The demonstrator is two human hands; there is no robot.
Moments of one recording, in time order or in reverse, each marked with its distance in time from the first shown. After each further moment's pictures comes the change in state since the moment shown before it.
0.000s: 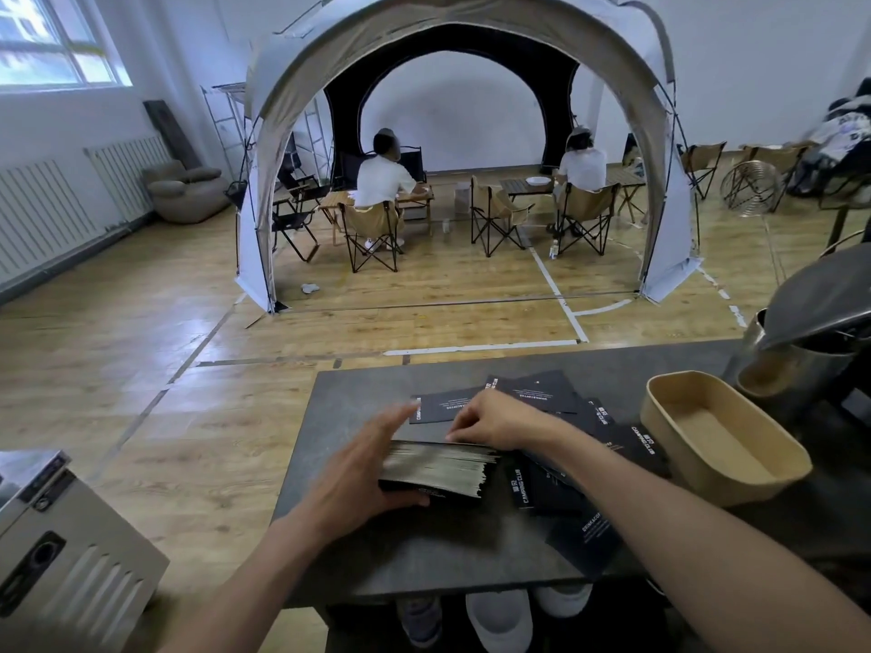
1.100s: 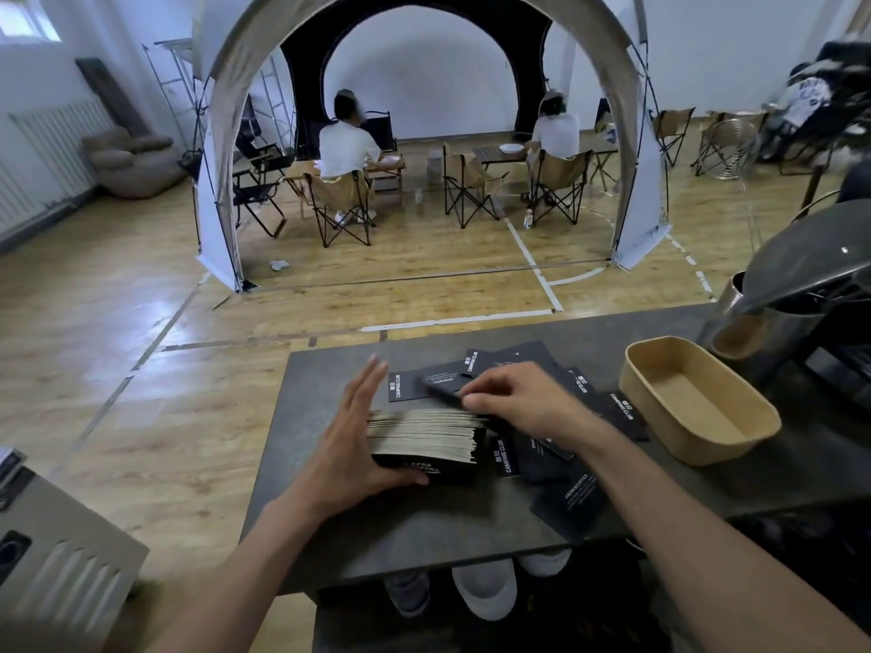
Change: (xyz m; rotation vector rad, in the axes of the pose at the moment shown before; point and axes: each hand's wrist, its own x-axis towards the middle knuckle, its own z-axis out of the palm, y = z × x) left_hand 0.013 0.003 0.011 -0.114 0.071 0.000; right_hand -0.060 0.015 -0.013 0.344 0.192 0.010
